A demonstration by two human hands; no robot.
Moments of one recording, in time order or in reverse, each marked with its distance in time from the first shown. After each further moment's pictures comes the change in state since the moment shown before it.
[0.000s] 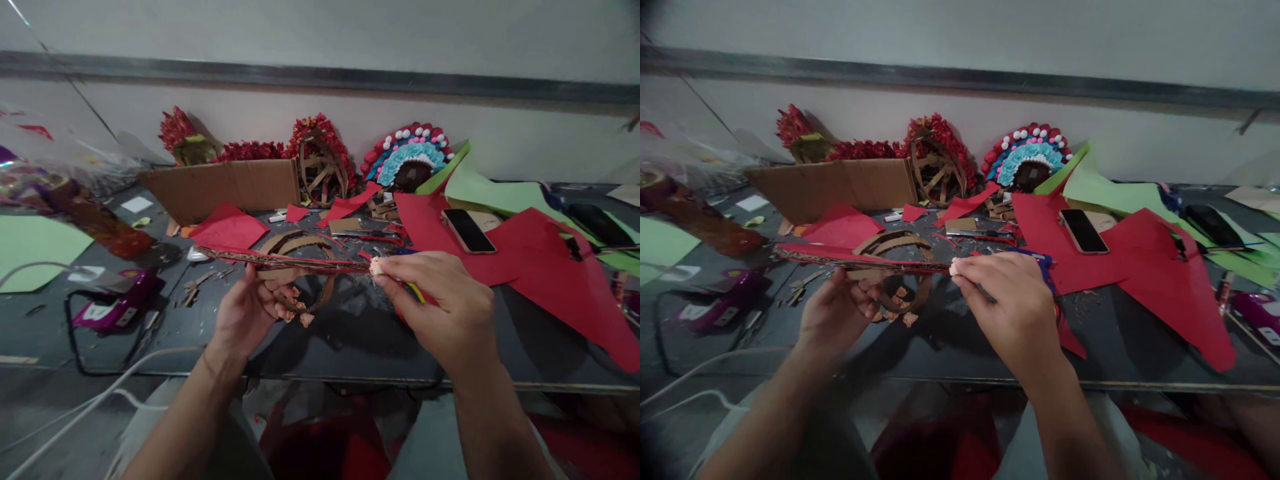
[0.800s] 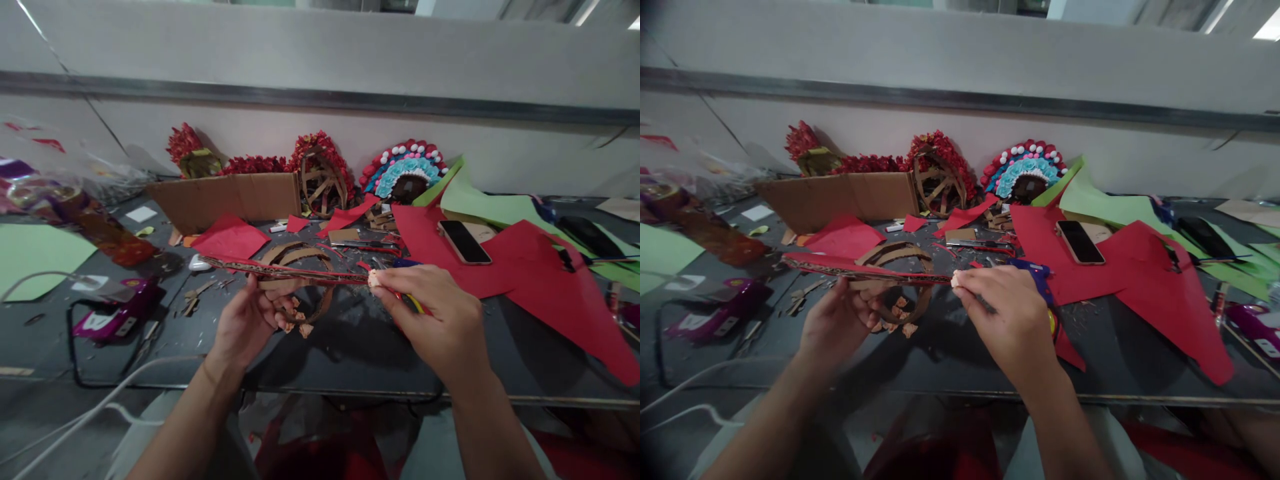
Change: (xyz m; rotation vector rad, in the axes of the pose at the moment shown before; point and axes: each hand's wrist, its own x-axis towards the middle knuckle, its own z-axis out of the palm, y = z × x) left_hand 0.000 0.000 -0.004 0.025 -0.056 0.003; right_hand -0.003 0.002 0.002 0.039 -0.010 0.030
